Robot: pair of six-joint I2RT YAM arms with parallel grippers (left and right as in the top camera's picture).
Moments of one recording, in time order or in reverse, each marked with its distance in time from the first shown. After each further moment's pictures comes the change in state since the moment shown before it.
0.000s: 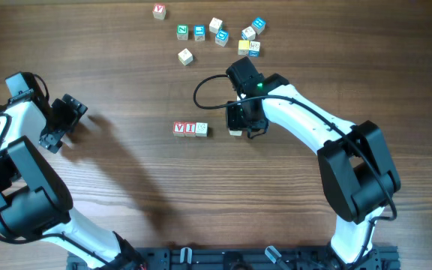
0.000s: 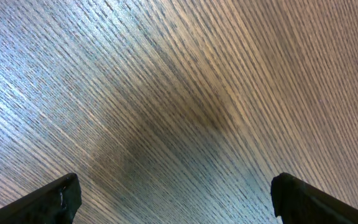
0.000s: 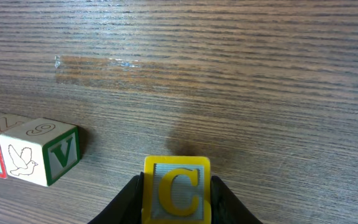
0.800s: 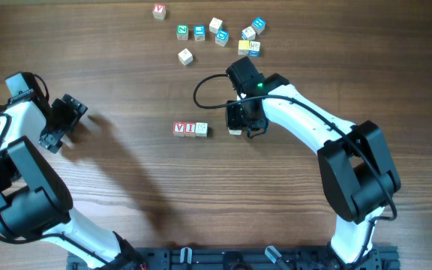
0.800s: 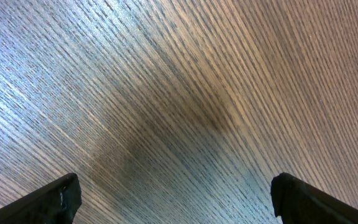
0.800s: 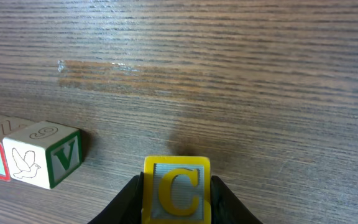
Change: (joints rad) left arm 0.000 0.000 0.000 0.000 0.000 0.000; right arm 0.000 0.000 0.000 0.011 0.000 0.003
